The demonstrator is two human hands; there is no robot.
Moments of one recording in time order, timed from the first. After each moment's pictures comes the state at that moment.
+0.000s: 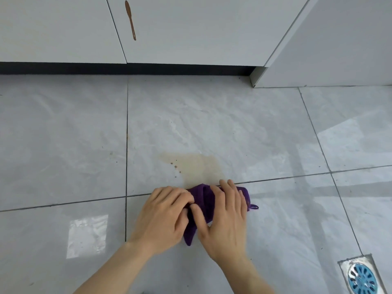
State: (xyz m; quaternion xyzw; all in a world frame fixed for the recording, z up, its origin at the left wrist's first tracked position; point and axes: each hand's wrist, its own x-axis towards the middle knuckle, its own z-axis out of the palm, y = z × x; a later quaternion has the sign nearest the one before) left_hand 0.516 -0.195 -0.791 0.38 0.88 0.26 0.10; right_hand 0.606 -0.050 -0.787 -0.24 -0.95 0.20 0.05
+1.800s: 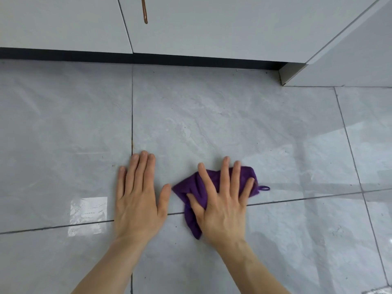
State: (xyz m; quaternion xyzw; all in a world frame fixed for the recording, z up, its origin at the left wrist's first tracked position) left_hand 0.435 -0.214 -0.835 0.16 0.97 0.13 0.09; right_hand 0.515 -0.046 -0.826 -0.19 -0.98 0.07 -0.07
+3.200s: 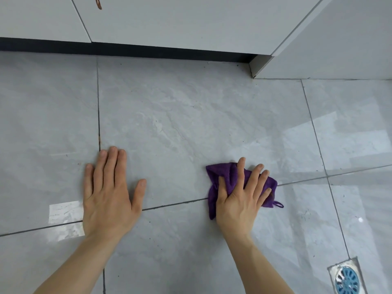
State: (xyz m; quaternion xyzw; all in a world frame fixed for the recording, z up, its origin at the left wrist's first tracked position) left_hand 0.439 -0.208 -0.834 0.16 0.98 0.11 0.06; right_hand 0.552 0.020 -0.838 -0.43 -0.90 0.10 0.02
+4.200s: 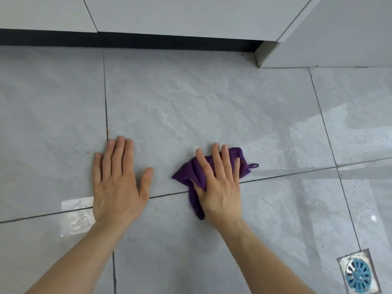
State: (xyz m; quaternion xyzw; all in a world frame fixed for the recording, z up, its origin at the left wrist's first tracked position) left_hand 0.440 -0.208 -0.834 0.16 0.98 0.11 0.06; right_hand 0.539 -0.006 -0.834 -0.16 -0.98 0.13 0.01
